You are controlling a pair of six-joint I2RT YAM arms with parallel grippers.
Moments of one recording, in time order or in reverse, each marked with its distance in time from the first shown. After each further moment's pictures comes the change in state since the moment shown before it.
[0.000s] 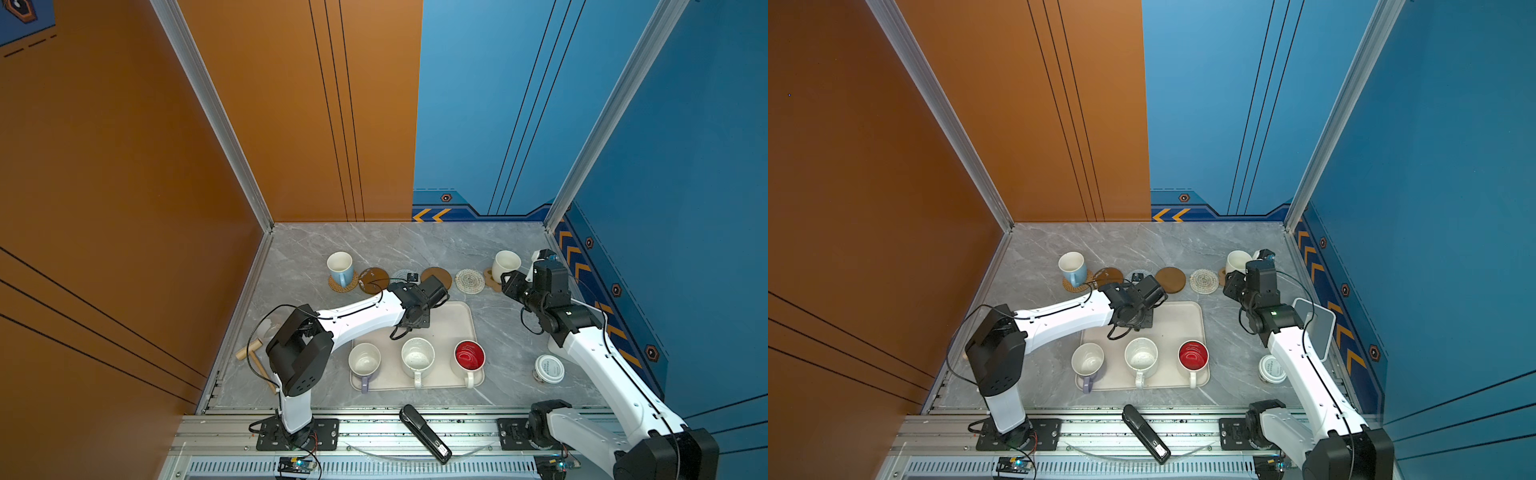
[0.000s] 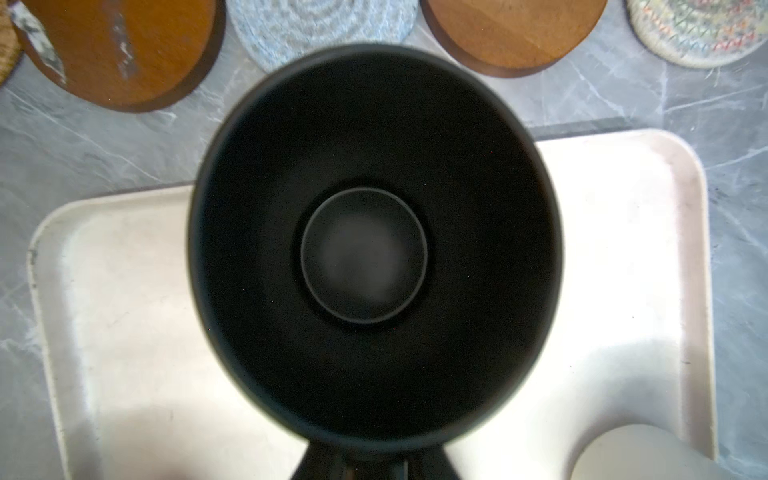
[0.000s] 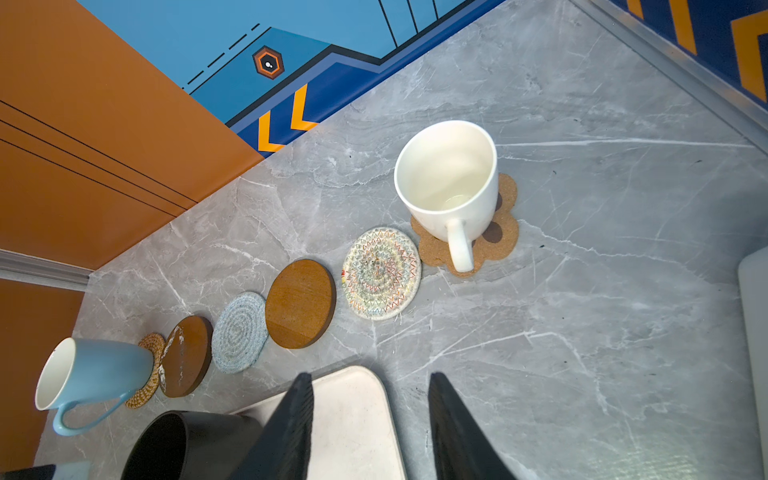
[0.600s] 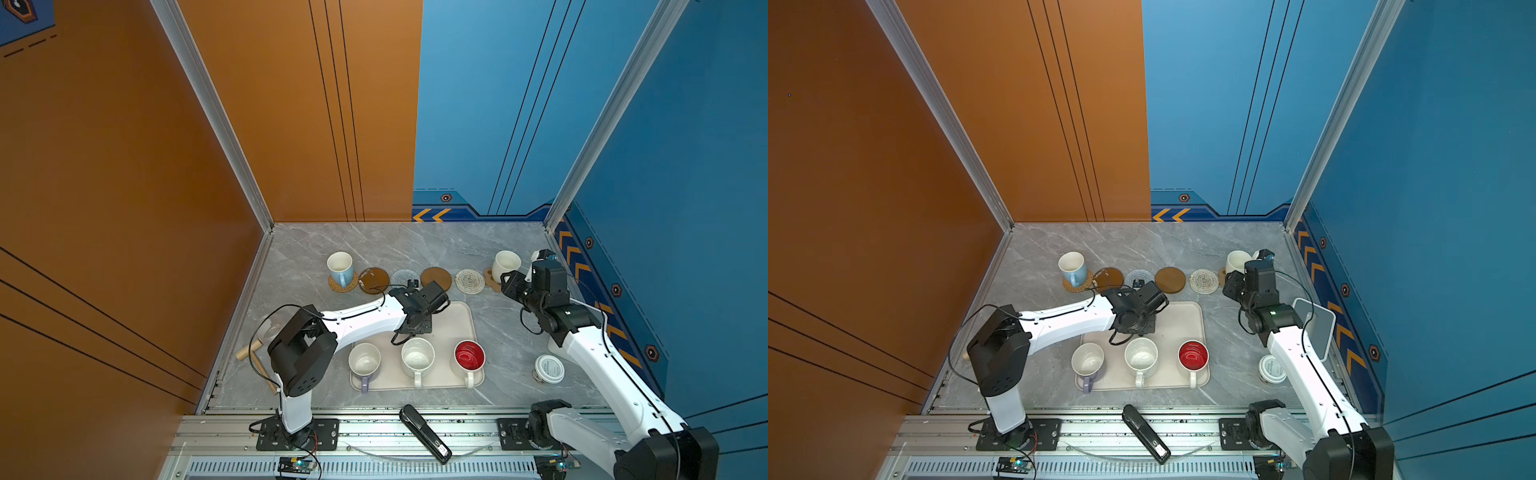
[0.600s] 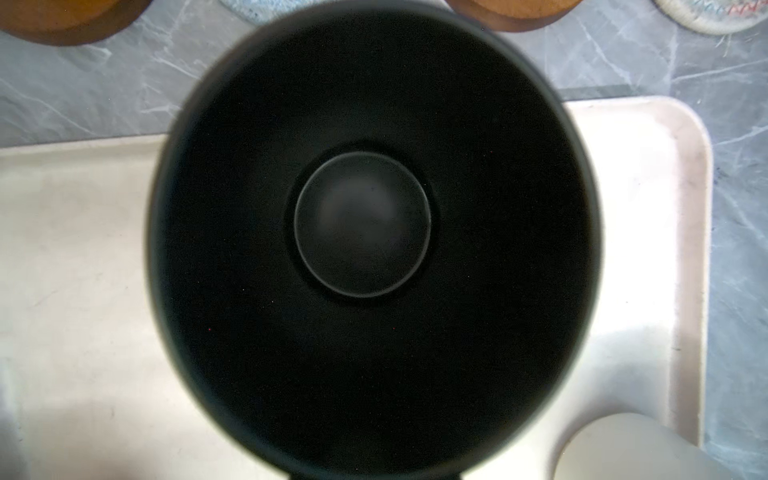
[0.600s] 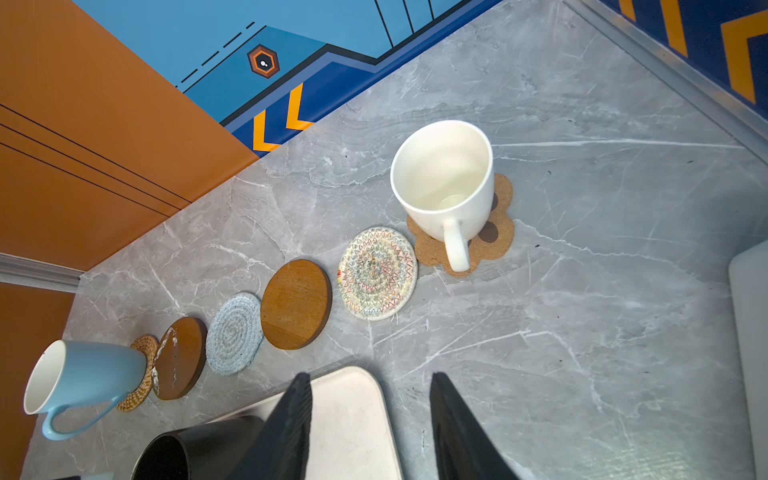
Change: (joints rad) left arm -0.024 0.022 -0.048 0.052 0.061 -0.059; right arm 0.006 0.004 0.003 -0.003 0.019 0.000
